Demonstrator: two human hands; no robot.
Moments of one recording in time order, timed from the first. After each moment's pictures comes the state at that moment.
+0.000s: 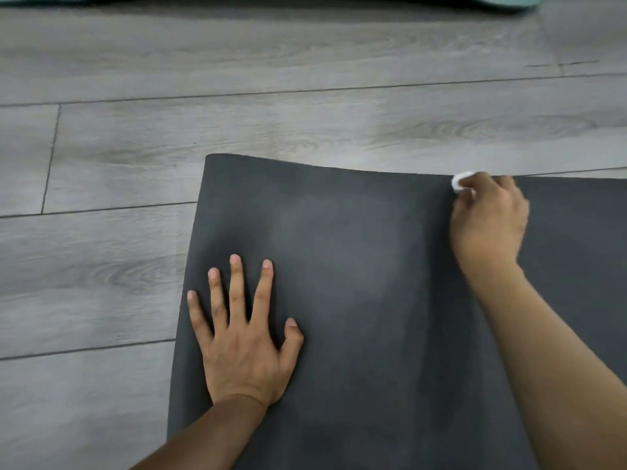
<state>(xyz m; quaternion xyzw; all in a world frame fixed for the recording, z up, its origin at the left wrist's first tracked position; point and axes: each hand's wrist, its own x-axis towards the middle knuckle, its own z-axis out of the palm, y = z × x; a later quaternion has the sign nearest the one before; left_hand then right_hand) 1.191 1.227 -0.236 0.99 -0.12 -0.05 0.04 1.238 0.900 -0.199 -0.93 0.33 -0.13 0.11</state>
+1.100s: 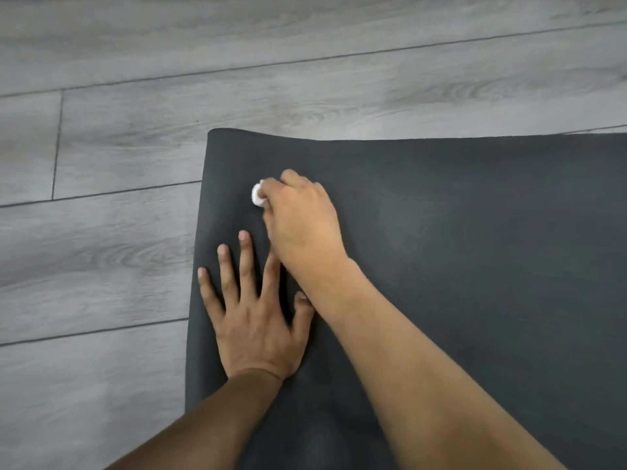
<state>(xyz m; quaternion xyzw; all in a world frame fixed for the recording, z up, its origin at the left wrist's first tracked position) 1.191 1.231 -0.244 0.99 -0.13 -0.04 0.02 1.284 1.109 -0.204 -0.97 0.05 -0.07 0.24</state>
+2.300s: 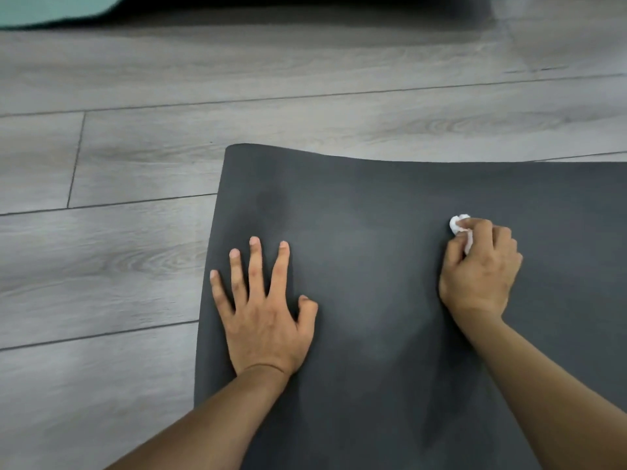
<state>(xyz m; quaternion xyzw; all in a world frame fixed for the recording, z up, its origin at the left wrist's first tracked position) 1.192 1.230 -0.236 0.99 -0.12 -0.02 0.08 1.152 0.951 -0.242 -0.90 0.35 -0.26 0.08</state>
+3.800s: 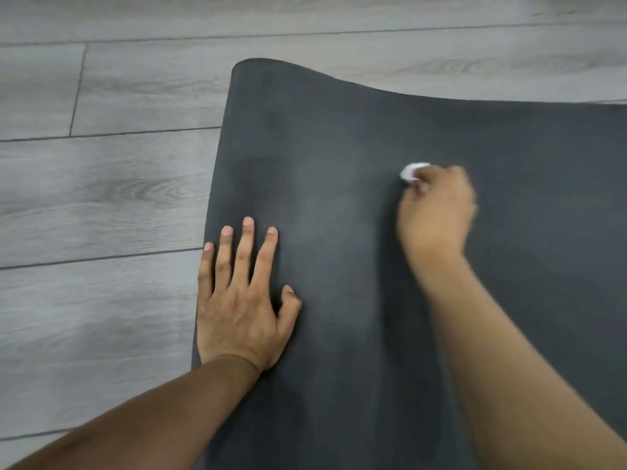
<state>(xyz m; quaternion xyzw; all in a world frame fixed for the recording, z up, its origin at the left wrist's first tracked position) 1.130 1.291 -0.236 0.98 -0.18 0.00 0.05 1.165 1.040 -0.207 -0.90 0.37 -0.15 0.15</state>
